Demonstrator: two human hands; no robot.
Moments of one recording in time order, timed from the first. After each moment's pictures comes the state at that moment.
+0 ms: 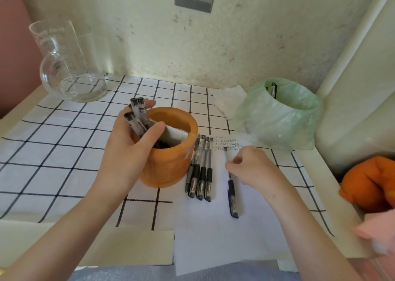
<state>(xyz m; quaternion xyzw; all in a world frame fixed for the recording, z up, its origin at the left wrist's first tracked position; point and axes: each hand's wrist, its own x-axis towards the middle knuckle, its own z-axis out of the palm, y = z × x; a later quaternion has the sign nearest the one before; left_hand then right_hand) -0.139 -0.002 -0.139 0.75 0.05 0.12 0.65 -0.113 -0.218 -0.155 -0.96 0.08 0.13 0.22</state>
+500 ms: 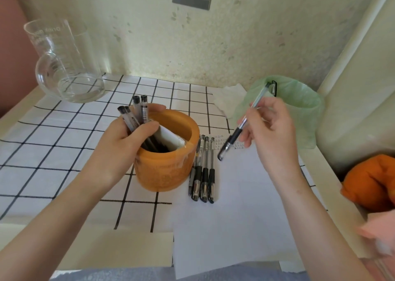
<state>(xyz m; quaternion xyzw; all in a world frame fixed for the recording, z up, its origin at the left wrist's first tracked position) -0.130 0.012 -0.134 0.77 -0.02 0.05 0.63 -0.109 -0.212 -0.120 -0.76 -0.01 -0.17 0.62</state>
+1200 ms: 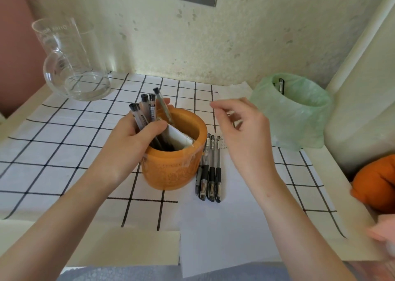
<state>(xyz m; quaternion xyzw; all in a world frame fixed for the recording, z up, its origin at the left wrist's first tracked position) -0.129 0.010 -0.133 0.75 -0.01 0.04 0.66 -0.106 -0.171 -0.131 -0.86 -0.10 -0.21 0.46</state>
